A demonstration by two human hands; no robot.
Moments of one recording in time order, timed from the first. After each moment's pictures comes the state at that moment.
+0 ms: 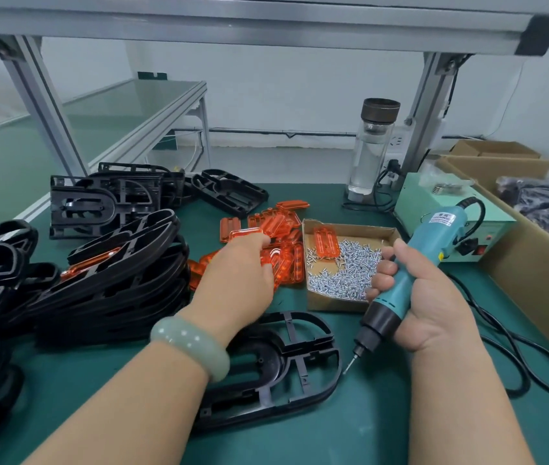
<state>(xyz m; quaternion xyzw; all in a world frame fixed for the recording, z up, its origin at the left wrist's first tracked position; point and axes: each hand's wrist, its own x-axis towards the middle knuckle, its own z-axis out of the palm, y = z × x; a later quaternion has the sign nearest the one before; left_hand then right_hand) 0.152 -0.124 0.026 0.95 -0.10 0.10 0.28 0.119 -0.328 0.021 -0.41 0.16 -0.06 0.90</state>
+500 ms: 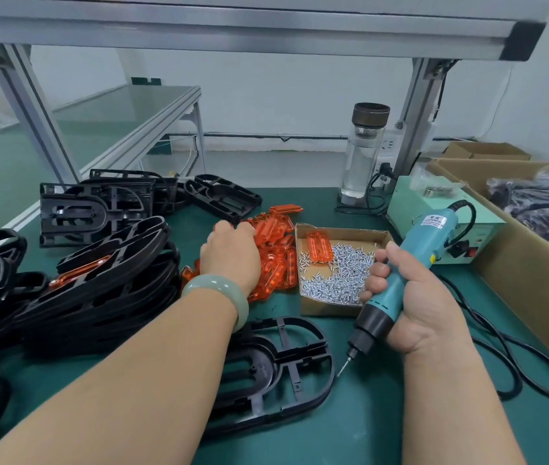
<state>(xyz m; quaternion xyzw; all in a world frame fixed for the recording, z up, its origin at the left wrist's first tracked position) 0.205 -0.137 0.017 0.98 0.02 0.09 0.17 0.123 -0.331 0.020 -0.40 0.16 -0.06 0.90</state>
